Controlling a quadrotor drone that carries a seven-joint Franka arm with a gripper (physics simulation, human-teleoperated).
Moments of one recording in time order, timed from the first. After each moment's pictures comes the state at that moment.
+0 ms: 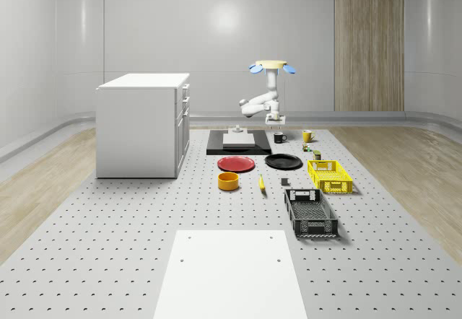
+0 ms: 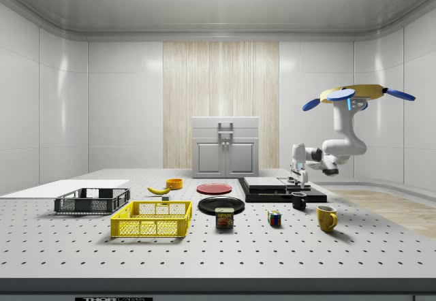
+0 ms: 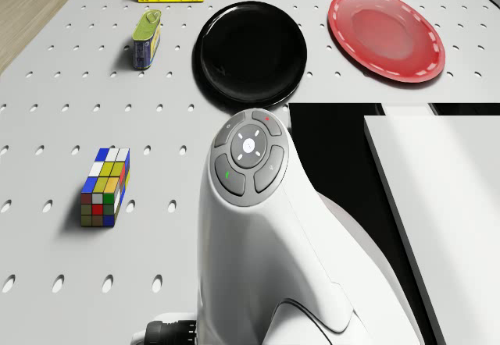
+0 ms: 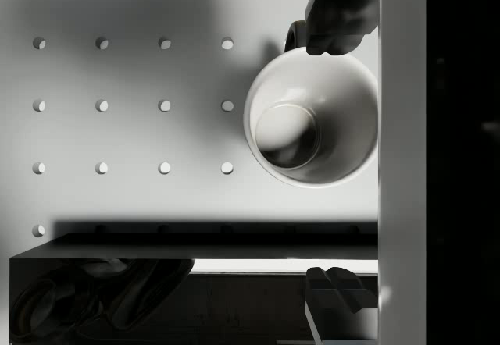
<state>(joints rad) -1.07 -1.16 1.29 -2.89 -1.94 1.24 1.60</state>
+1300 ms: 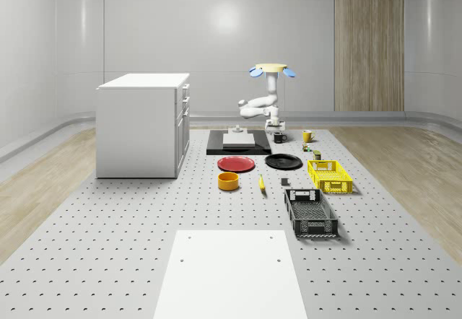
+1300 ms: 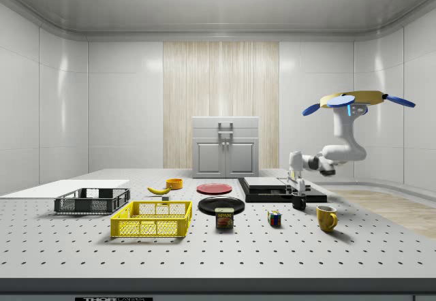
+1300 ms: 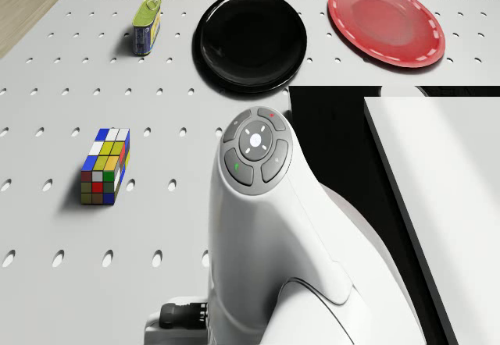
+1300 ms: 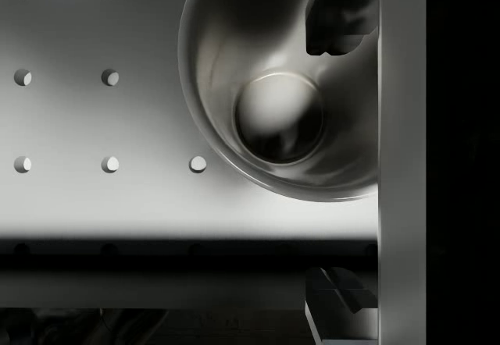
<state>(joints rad) -1.14 -1.28 1.29 -2.82 -1.93 1.38 1.61</state>
